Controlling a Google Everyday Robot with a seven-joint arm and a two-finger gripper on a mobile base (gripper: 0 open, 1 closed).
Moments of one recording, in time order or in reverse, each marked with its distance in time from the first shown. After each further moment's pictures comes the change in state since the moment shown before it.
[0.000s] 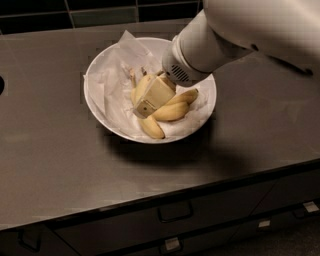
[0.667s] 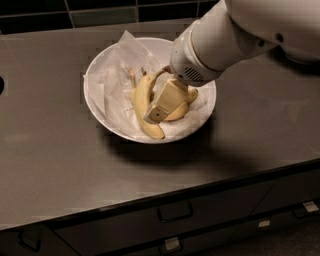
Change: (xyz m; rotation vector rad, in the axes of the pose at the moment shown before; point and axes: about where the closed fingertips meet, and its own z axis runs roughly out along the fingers) arm -0.001 0.010 -0.021 -0.041 -0.041 -0.197
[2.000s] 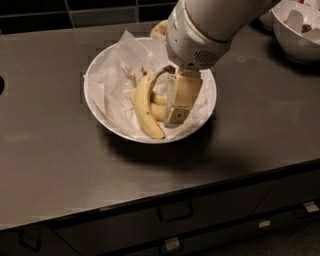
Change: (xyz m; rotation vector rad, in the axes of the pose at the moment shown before) arm -0.016 0.024 -0.036 -0.180 0.084 -0.412
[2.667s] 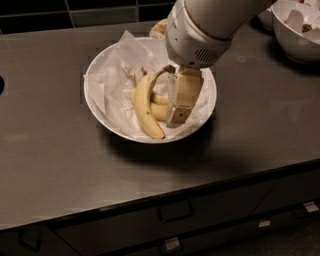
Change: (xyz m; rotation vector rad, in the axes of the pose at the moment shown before) arm 0.000 0.001 -0.002 -0.010 0.013 -0.021
